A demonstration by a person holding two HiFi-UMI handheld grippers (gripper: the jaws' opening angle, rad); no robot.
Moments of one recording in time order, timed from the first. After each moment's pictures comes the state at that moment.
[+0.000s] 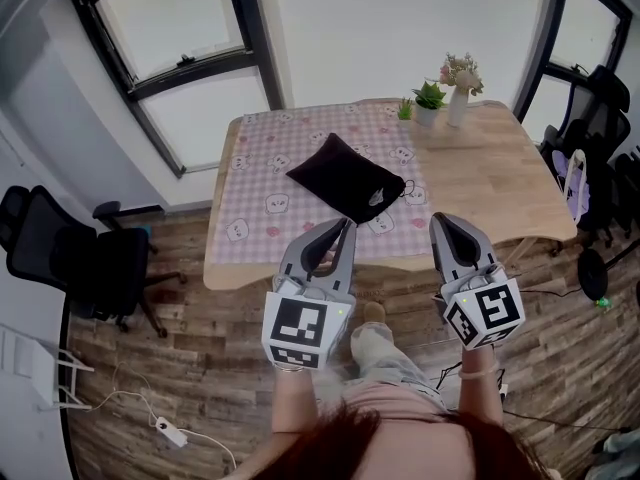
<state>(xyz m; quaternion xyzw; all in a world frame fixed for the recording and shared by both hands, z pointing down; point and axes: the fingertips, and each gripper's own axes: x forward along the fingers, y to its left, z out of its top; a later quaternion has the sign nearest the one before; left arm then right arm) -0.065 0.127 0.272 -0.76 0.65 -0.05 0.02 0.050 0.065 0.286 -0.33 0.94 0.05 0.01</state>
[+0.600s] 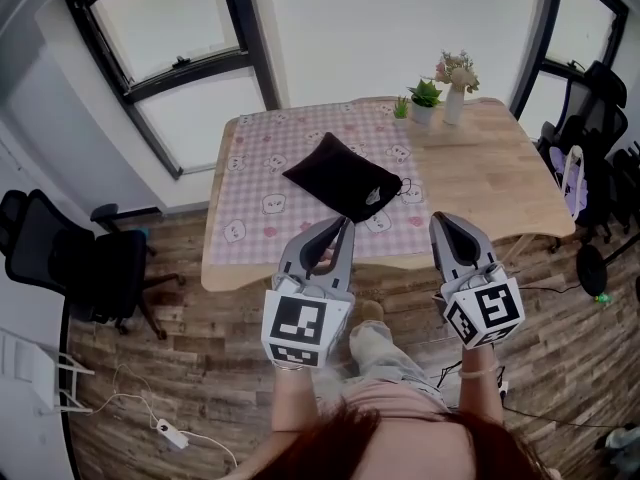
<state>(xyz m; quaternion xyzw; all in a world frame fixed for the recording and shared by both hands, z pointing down) -0.061 0.123 0.273 -0.76 0.64 -0.05 0.02 0.057 0.064 0.289 -0.33 0.94 0.05 0.00</state>
